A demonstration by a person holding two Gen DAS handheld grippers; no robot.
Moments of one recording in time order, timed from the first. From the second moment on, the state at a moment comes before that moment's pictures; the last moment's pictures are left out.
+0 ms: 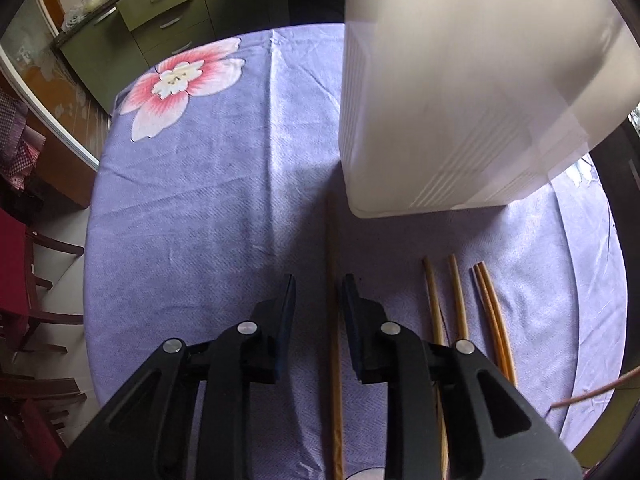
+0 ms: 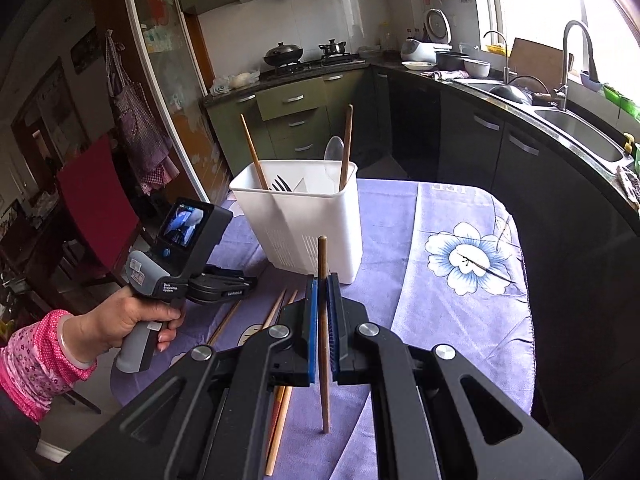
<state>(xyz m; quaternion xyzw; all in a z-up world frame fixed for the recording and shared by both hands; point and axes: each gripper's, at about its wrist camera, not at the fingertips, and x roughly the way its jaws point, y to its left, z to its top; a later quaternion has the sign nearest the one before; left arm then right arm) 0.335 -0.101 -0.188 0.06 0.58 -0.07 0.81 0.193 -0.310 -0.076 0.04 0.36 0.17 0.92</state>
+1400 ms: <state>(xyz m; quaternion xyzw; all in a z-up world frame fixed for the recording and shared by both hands) 0.228 -0.047 -0.042 0.01 0.38 -0.15 0.91 0.352 -0.266 -0.003 0.03 0.36 0.13 0.92</state>
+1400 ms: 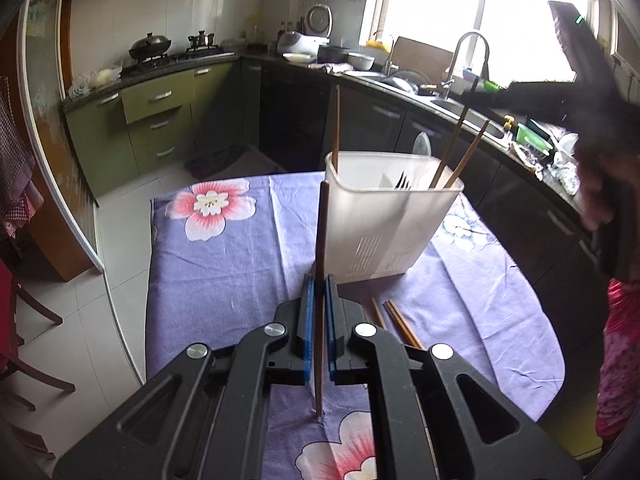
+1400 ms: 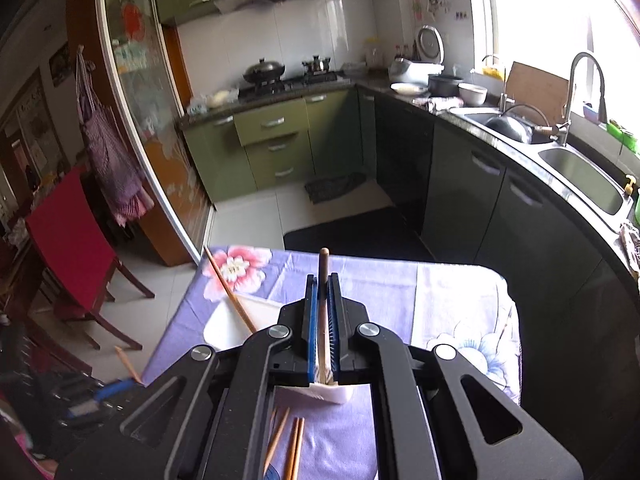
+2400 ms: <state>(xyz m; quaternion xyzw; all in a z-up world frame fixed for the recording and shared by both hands) 0.261 -0.094 0.111 0.00 0.26 -0.15 0.95 0.257 -0.278 -0.228 0.00 0.53 0.18 0.83</state>
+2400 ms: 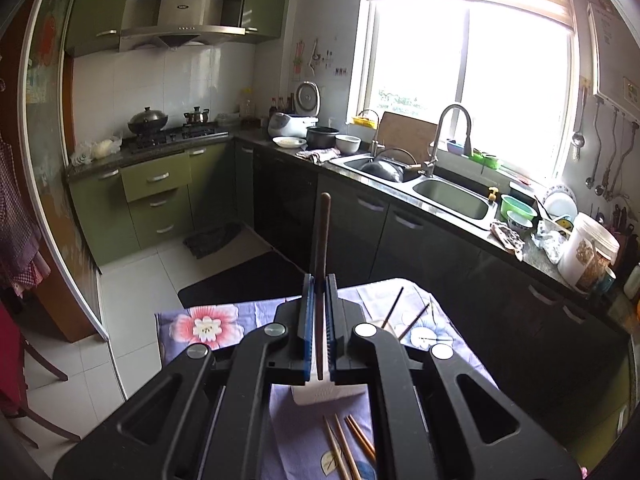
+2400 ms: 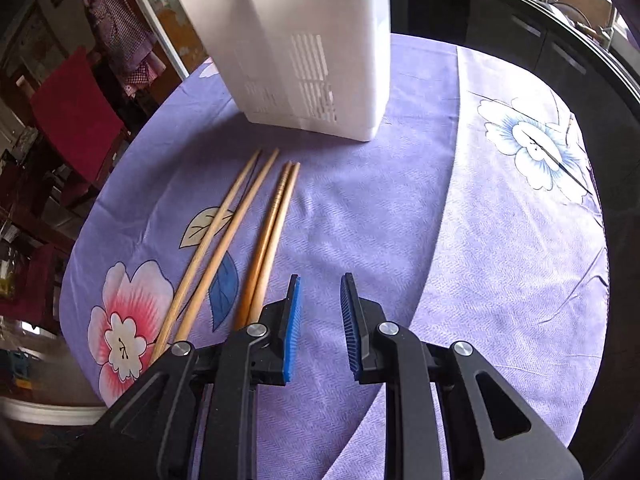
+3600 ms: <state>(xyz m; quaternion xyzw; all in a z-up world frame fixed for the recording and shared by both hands) 0.330 -0.108 0.021 0.04 0.35 -0.13 0.93 0.307 -0.215 -0.244 0.00 0.55 0.17 0.82</state>
